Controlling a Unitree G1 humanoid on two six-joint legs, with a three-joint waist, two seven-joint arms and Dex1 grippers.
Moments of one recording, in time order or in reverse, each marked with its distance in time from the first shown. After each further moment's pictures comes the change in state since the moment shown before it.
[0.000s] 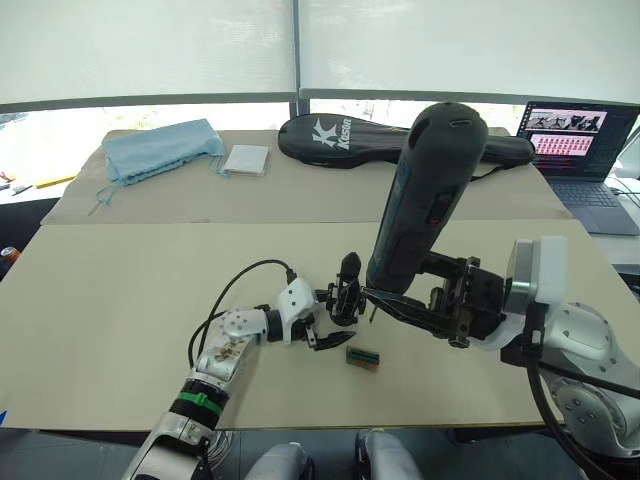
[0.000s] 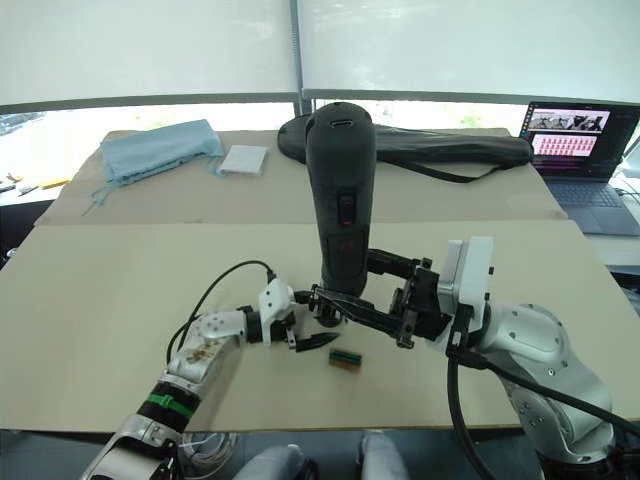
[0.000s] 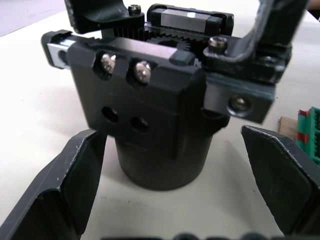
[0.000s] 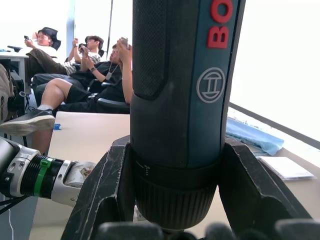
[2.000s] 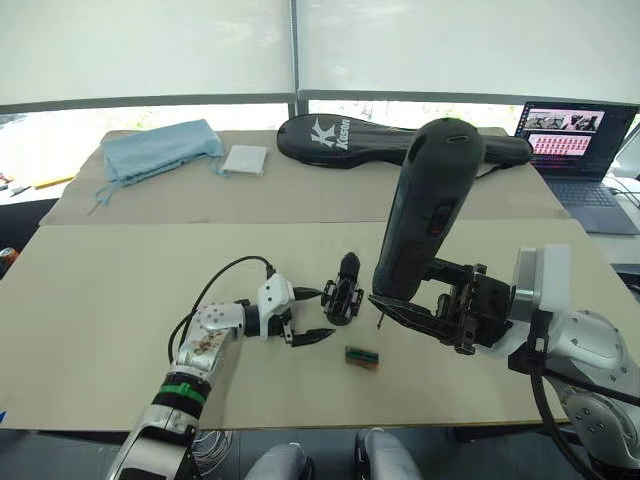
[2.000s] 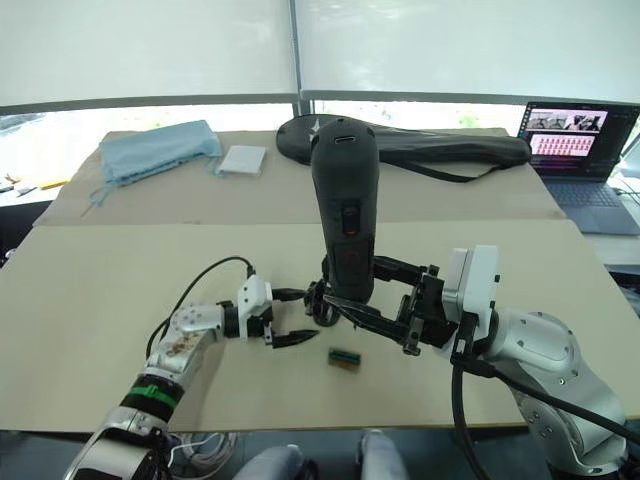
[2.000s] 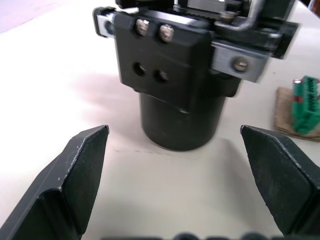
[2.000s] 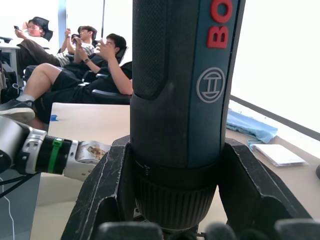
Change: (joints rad) left arm 0.005 0.072 0.079 0.034 -0.027 -0.029 -0.129; right arm 0.047 -0.027 -0.029 -0.022 0.001 0.002 0.000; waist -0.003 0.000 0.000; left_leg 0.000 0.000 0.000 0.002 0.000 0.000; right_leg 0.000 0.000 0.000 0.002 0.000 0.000
